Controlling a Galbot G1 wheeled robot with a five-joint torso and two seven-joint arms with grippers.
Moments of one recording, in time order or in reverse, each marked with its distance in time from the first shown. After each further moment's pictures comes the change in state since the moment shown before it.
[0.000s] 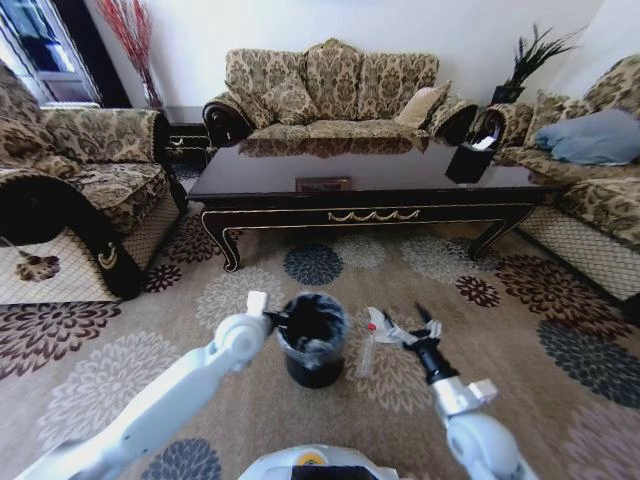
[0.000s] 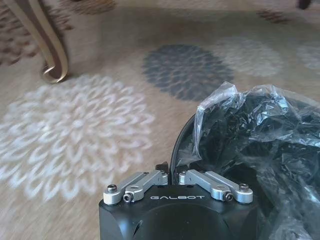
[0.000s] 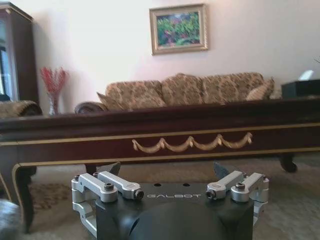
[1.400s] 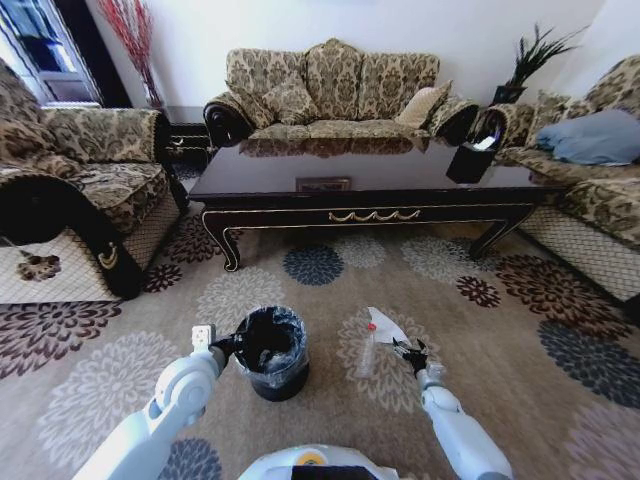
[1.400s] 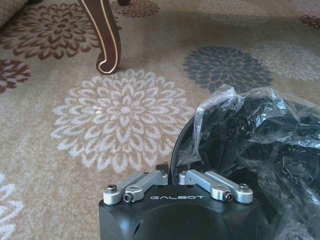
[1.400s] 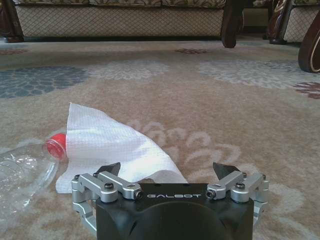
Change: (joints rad) left arm 0.333 -0.003 -0.276 -0.143 0.156 -0.014 0.068; right arm 0.658 0.072 -0.212 -1.245 -0.111 0.129 -0.063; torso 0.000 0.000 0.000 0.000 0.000
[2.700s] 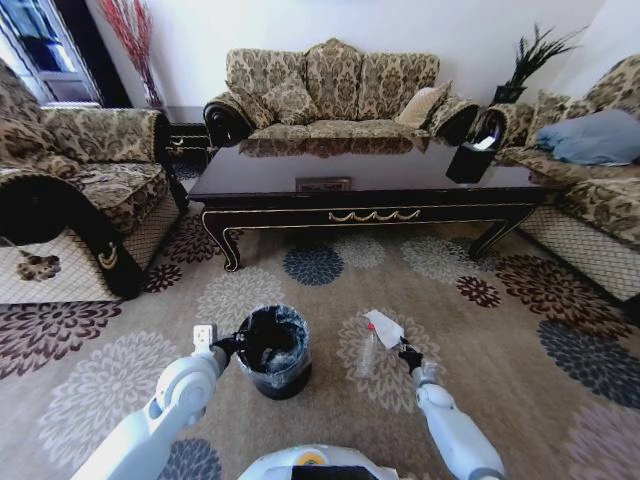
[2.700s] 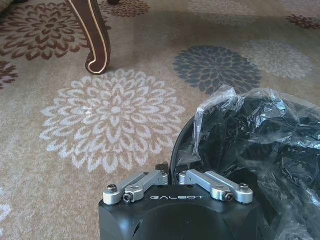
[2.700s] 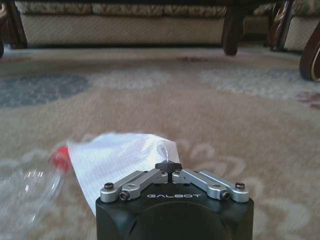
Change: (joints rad) left arm -0.005 0.001 0.025 -0.008 0.005 -0.004 0.016; right arm -0.032 -0.007 0.022 0.086 -0.005 -0.005 0.012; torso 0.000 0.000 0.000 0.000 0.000
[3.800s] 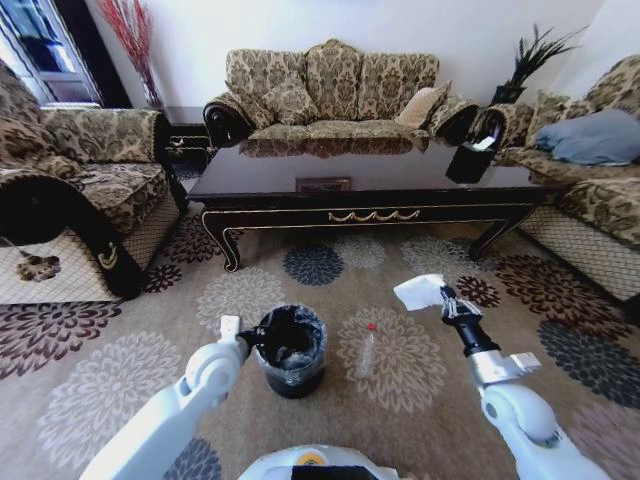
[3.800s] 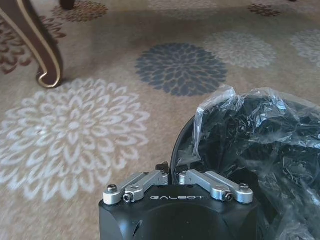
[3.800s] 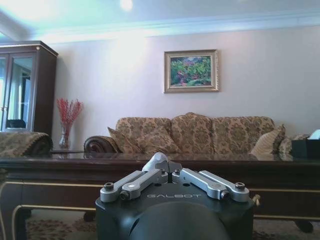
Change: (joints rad) left arm -0.297 -0.035 0.303 0.138 0.004 0.018 -0.031; right arm -0.673 -0.167 0.314 1.342 0.197 -0.106 0.056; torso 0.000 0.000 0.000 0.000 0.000
